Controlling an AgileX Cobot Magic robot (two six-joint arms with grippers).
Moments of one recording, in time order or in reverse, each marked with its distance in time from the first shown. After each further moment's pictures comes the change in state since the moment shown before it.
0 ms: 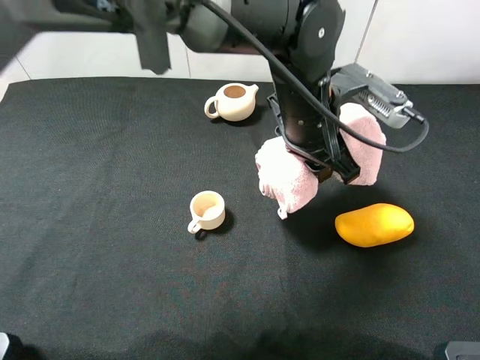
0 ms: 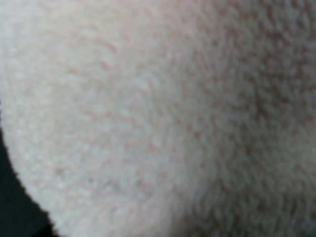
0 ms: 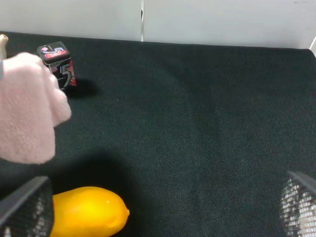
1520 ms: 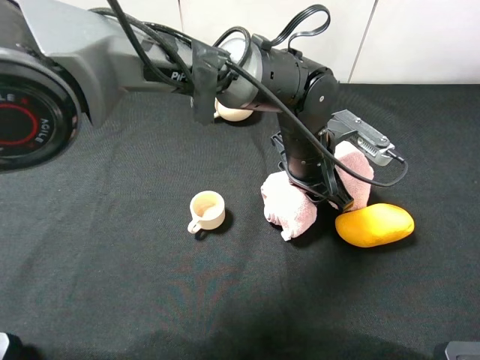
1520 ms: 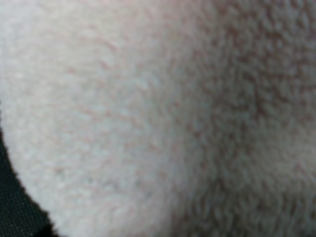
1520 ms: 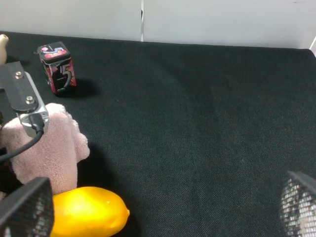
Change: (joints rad) left arm 0.000 0.160 -0.022 -0.049 -0.097 -0.003; right arm 0.000 0.000 0.000 0.000 0.000 0.001
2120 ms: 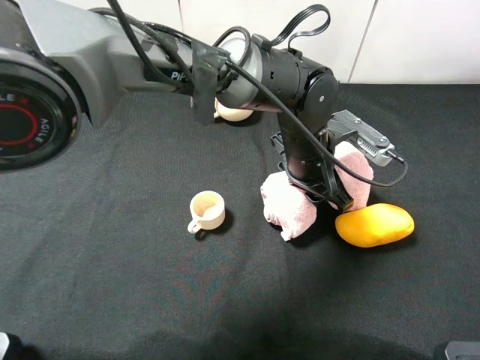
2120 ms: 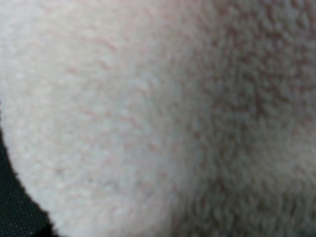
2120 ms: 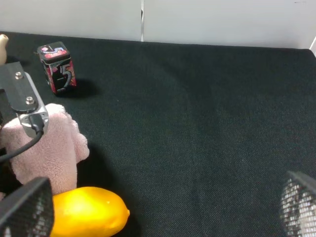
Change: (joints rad) left arm 0.000 0.000 0.000 0.000 0.004 0.000; right arm 0.000 0.000 0.000 0.000 0.000 0.000
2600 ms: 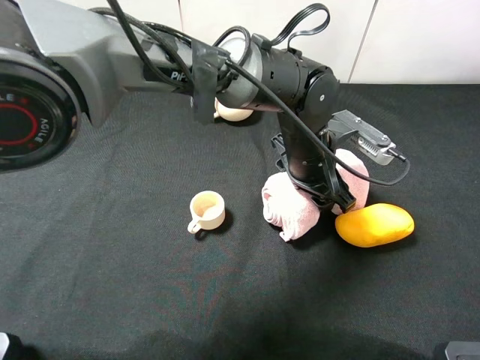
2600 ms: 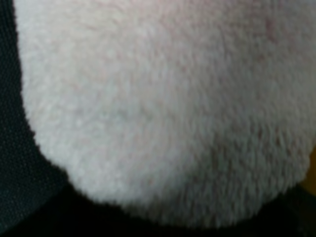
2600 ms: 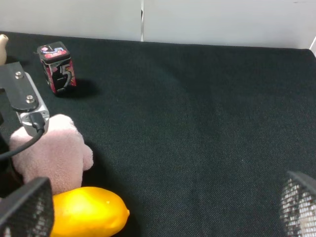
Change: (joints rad) left arm 0.000 0.000 0.000 -0.021 0.000 -0.009; right arm 0.000 0.000 0.000 0.000 0.000 0.000
